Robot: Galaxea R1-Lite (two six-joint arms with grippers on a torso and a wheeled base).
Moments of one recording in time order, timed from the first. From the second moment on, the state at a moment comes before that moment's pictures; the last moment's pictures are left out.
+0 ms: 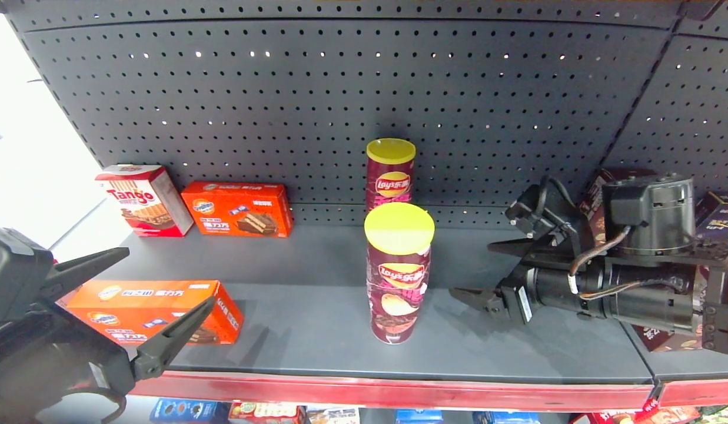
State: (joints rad) left arm -0.46 1.04 -0.36 -0.61 0.16 0.26; right arm 0.56 1.58 -0.83 -0.38 0.12 -0.26
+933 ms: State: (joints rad) left arm -0.37 0.72 -0.32 -0.46 0.29 0.32; right arm 0.03 0.81 -0.50 -0.37 0.12 -0.10
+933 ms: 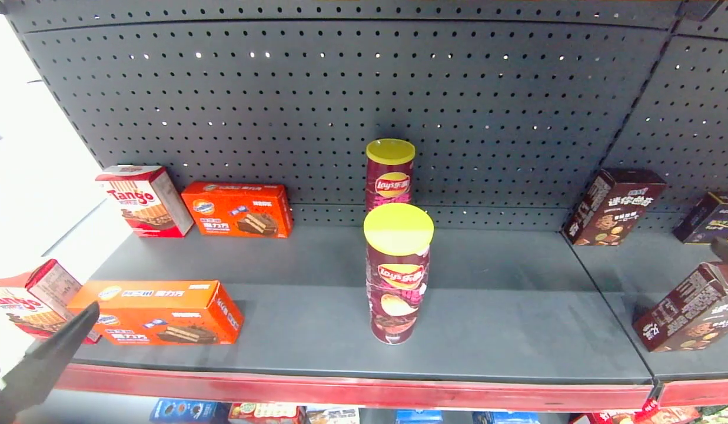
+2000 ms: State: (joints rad) left arm -0.29 0.04 -0.20 0.11 0.38 0.37; right arm -0.19 0.09 0.00 0.00 -0.03 0.00
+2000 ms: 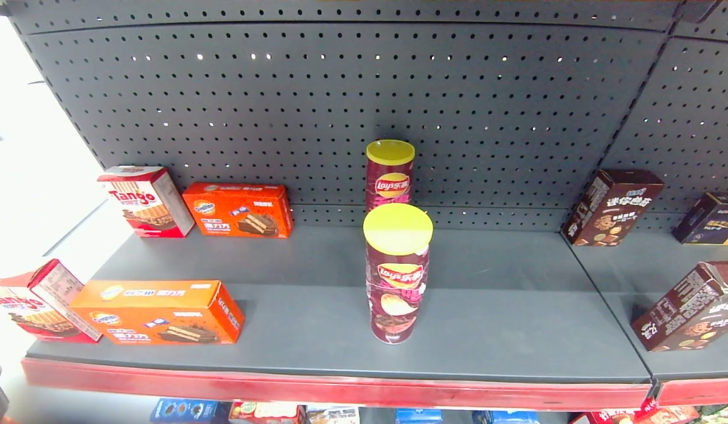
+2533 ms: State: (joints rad) left arm -0.30 0.01 -0.17 0.11 0.38 0.33; right arm -0.11 0.09 0.00 0.00 -0.03 0.00
